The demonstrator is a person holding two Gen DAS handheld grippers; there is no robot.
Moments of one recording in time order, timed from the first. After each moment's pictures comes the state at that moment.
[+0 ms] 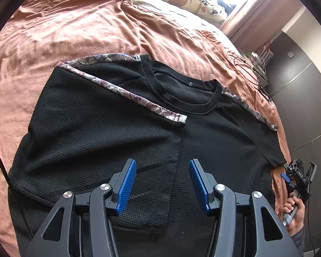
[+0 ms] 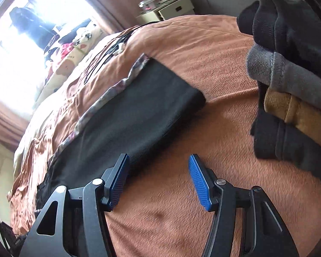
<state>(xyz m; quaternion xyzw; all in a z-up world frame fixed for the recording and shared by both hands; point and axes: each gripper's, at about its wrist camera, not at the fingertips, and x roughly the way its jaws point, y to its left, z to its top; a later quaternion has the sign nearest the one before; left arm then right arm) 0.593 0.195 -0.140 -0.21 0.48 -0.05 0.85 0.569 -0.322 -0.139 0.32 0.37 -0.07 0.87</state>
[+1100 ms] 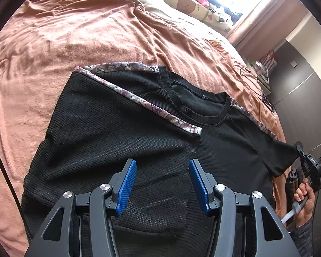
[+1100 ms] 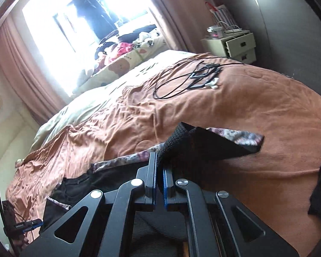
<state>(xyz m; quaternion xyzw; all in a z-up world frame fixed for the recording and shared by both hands) 0.590 0.231 -0.136 -0.23 0.47 -0.04 0.85 0.621 -0.198 -0.055 0.20 0.29 0.08 0.93</state>
